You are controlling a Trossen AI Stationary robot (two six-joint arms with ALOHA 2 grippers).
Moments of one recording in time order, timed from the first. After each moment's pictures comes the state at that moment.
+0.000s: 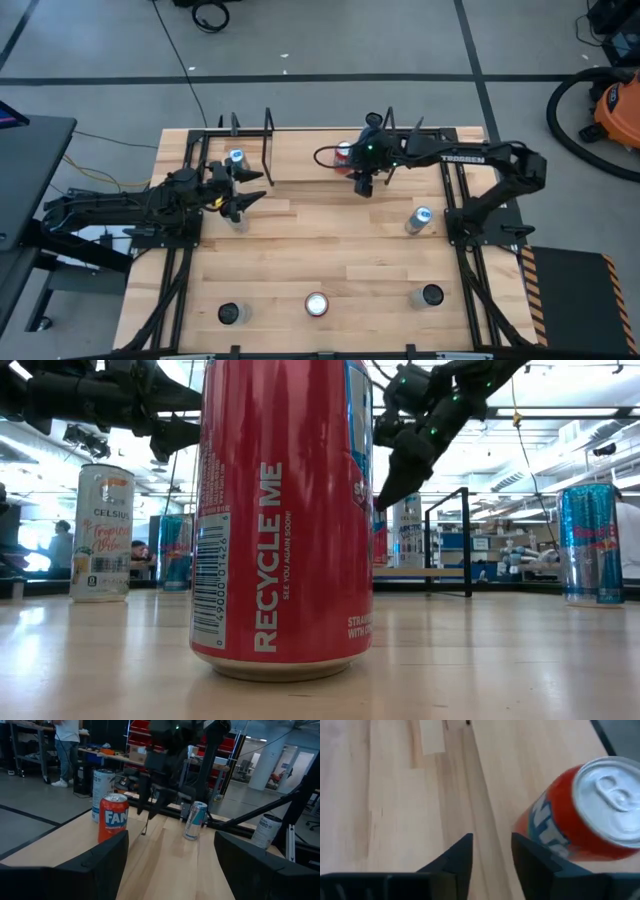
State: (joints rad) left arm 0.19 0.60 0.28 0.33 -0.05 -0.20; right arm -0.37 1.49 1.07 -0.43 -0.09 -0.15
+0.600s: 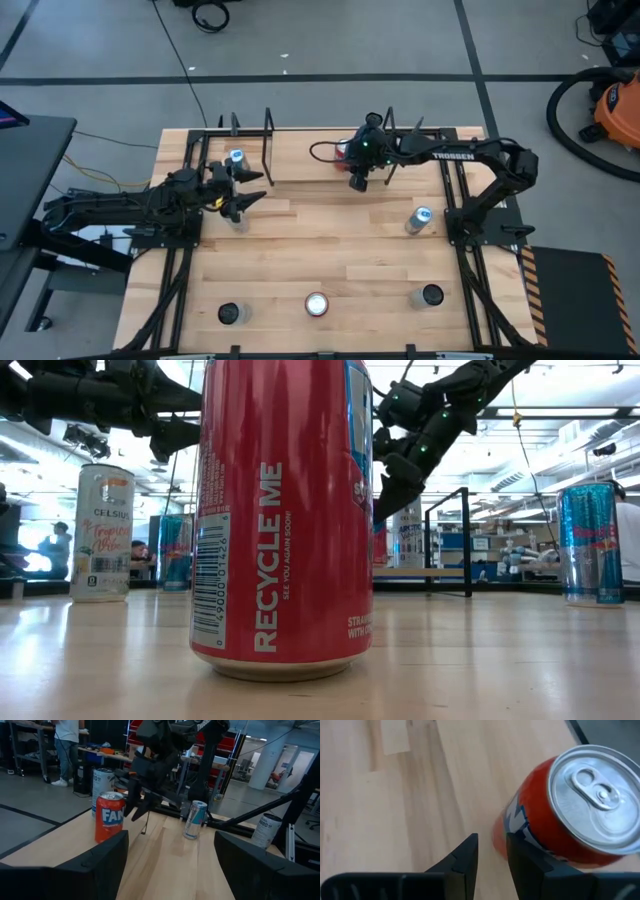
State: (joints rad) left arm 0.19 0.60 0.28 0.33 -0.05 -0.20; right arm -0.43 1.55 1.07 -0.36 -0.02 -0.16
